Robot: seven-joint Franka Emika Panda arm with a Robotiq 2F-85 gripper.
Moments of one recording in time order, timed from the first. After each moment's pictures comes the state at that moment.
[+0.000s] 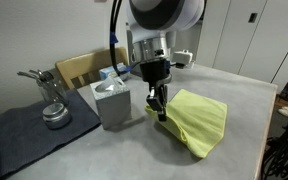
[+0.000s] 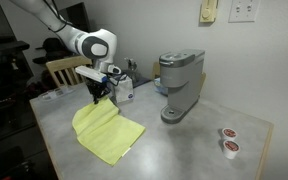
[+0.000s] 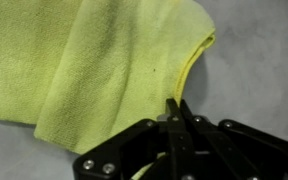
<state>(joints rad) 0.10 0.53 0.15 -1.89 0.16 2.11 -0.26</state>
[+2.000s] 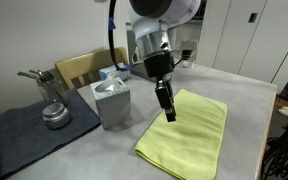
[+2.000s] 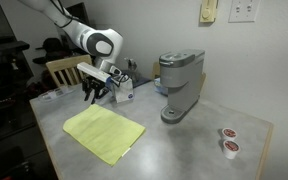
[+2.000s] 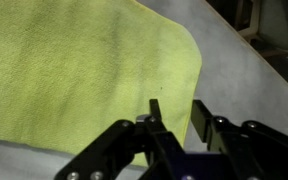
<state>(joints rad) 0.05 0.54 0.17 -1.84 0.22 1.91 -0.46</state>
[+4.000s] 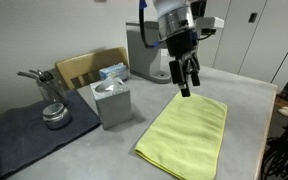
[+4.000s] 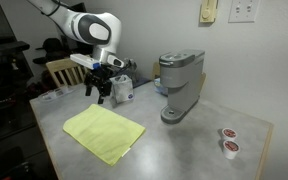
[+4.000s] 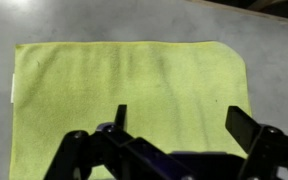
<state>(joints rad) 0.05 0.34 0.07 -2.00 0.10 1.92 -0.06</state>
